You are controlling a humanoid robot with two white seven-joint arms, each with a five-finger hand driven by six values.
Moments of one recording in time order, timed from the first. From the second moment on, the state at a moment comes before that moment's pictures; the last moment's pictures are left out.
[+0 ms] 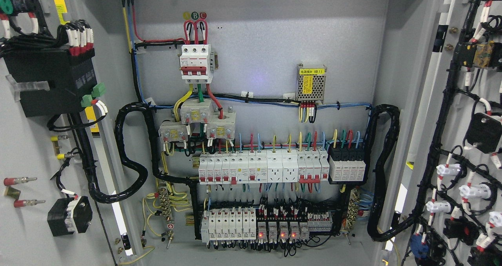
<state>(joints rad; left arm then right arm) 0.05 0.00 -0.18 -0.08 0.27 -0.07 -0.15 -0.48 0.14 0.69 -1.67 -0.42 0.36 0.61</state>
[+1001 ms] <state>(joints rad) 0.05 0.00 -0.18 -0.08 0.27 -0.07 -0.15 -0.57 0.14 0.78 -1.66 -0.42 0.37 0.60</state>
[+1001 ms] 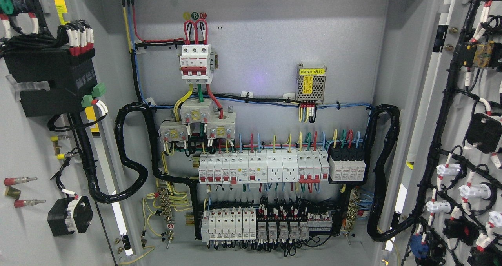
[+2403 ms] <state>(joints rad) 0.06 0.00 -0.18 -0.14 0.28 -0.19 -0.15 0.03 -0.12 0.39 -1.90 -0.38 0.02 0.49</state>
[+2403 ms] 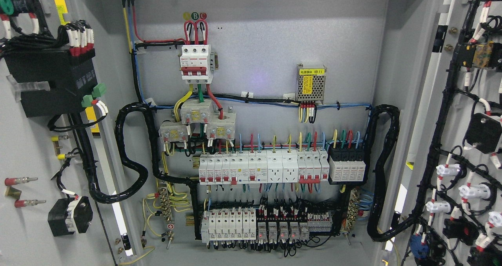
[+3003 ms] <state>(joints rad) 0.27 0.08 -0.18 -0.87 0.27 -0.19 -0.17 0.35 -0.23 0.20 -2.02 -0.38 -0.26 0.44</state>
